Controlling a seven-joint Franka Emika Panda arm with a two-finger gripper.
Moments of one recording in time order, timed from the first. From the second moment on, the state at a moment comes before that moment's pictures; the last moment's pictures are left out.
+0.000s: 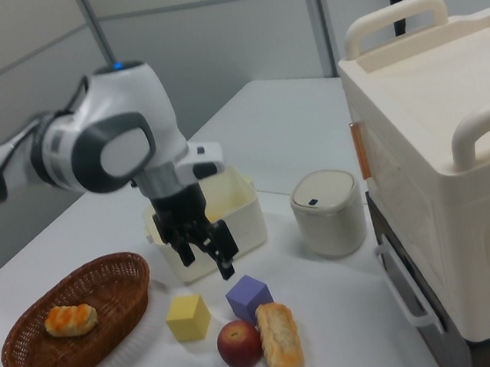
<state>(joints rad) 0.01 0.12 -0.02 -1.67 -0.06 1.73 0.04</state>
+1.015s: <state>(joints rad) 0.04 0.33 -0.02 -1.78 -0.11 1.90 0.04</state>
